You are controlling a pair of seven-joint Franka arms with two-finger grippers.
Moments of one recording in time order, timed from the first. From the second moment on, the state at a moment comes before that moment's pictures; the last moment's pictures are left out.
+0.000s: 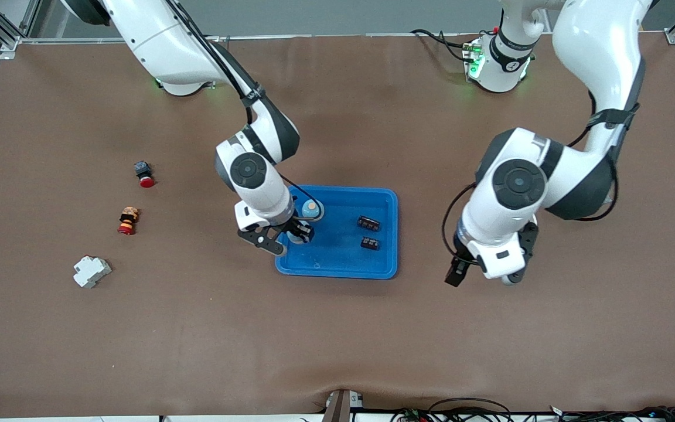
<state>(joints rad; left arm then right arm) -0.08 0.57 -0.41 -1.38 0.30 1.95 -1.58 0.53 0.66 0.09 -1.67 0.02 2.45 1.07</state>
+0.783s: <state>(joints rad) 0.16 0.31 -0.41 -1.38 0.21 1.65 -0.85 0.58 0.78 0.05 -1.59 0.01 2.49 1.10</state>
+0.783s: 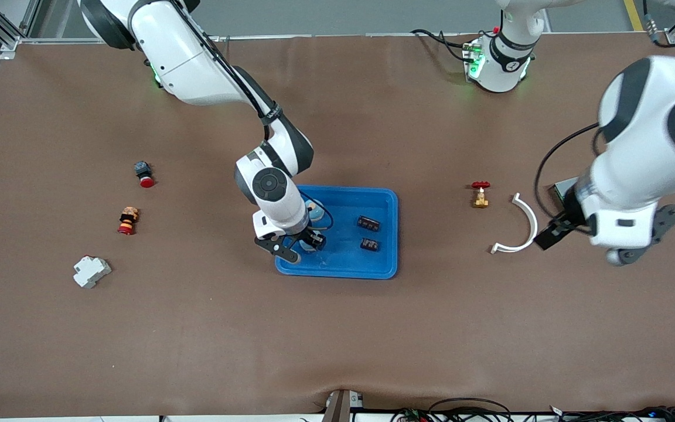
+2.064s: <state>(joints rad) 0.33 0.12 -0.39 -1.39 0.11 1.55 -0.21 0.55 0.74 0.01 -1.40 -0.02 2.14 0.88</state>
